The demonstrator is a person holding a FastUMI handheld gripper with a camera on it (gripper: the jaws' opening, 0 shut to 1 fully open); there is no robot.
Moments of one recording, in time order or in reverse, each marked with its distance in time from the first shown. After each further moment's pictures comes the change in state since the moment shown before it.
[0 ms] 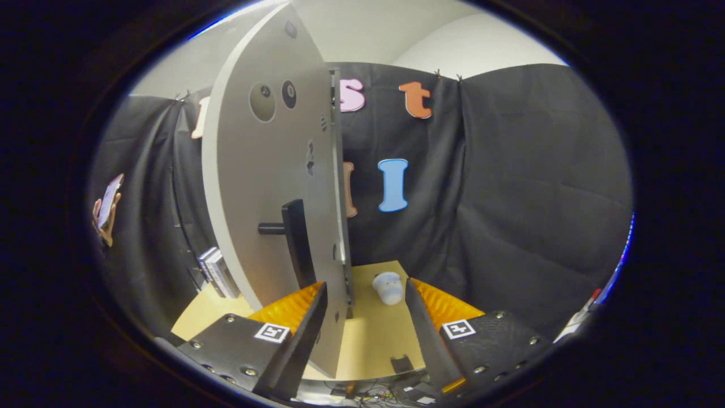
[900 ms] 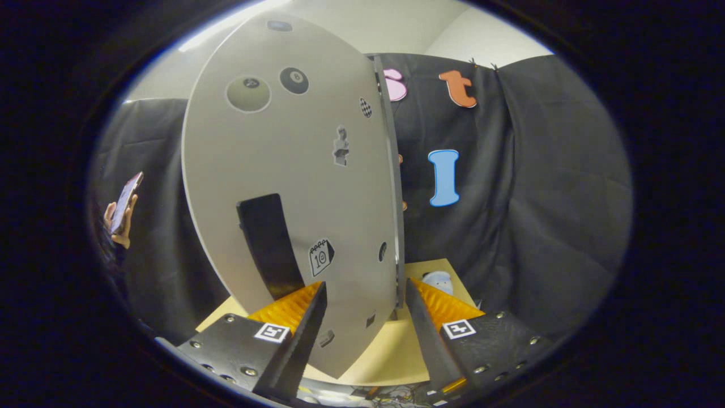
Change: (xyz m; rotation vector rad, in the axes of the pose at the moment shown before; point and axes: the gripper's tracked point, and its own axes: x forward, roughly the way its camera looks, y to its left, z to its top) arm 0.040 0.061 -0.011 0.014 0.042 0.213
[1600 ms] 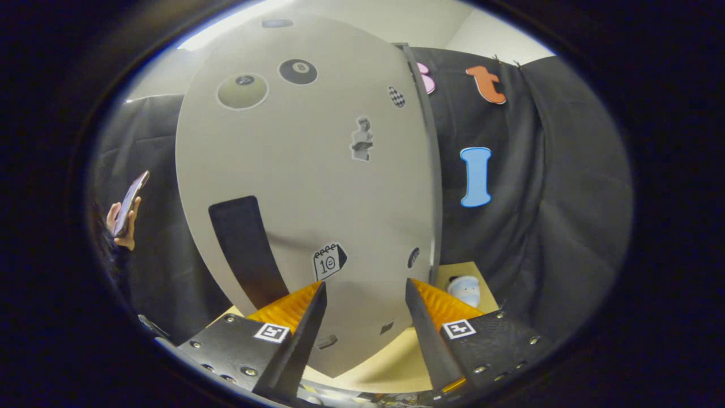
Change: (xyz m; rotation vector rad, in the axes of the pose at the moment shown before) arm 0.044 0.052 0.000 -0.026 0.013 0.147
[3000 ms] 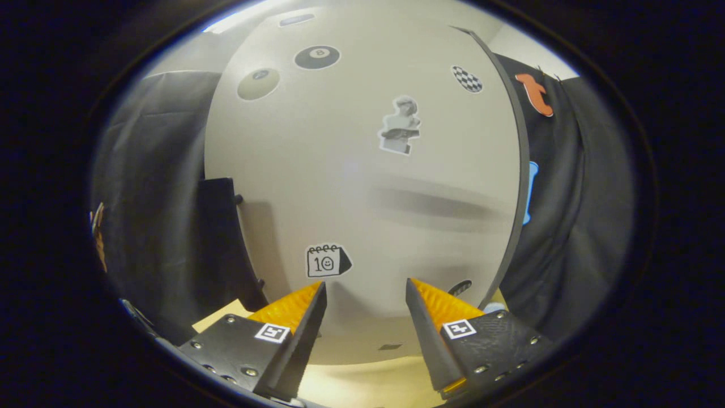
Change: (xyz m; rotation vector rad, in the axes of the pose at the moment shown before) arm 0.103 0.057 0.008 -0.125 -0.016 0.061
